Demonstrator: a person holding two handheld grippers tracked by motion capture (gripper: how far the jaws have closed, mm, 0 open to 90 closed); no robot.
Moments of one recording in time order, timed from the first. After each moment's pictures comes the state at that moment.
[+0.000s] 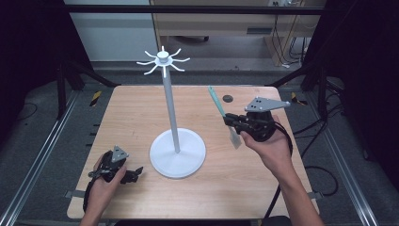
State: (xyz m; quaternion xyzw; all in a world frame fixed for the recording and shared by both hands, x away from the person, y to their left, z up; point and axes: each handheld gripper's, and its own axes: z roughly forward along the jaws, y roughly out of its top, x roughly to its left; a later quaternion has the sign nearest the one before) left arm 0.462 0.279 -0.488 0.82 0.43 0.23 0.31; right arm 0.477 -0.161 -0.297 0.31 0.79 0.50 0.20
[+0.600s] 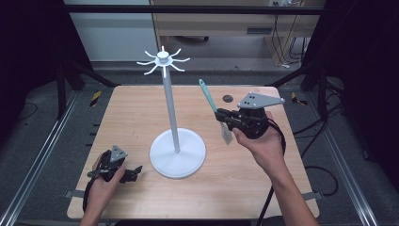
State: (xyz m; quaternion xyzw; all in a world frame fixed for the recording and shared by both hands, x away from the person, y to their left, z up) left arm 0.462 0.281 -0.486 0.81 0.43 0.23 0.32; right arm 0.475 -0.141 -0.282 0.29 0.77 0.52 0.20
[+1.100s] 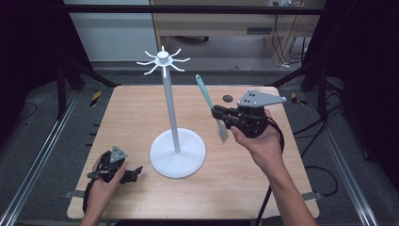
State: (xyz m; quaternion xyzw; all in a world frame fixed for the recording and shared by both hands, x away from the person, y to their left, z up) left arm 0.460 0.281 -0.487 0.81 0.43 0.23 0.32; right arm 0.468 -0.136 -0.269 0.27 0.76 0.55 0.20
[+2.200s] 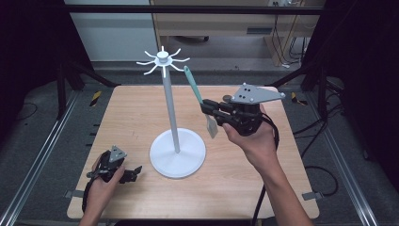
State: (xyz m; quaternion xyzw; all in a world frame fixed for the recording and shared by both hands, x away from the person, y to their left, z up) left arm 0.461 0.283 -0.486 0.81 0.43 0.23 0.32; right arm 0.457 -0.115 -0.243 0.23 0.75 0.59 0.20
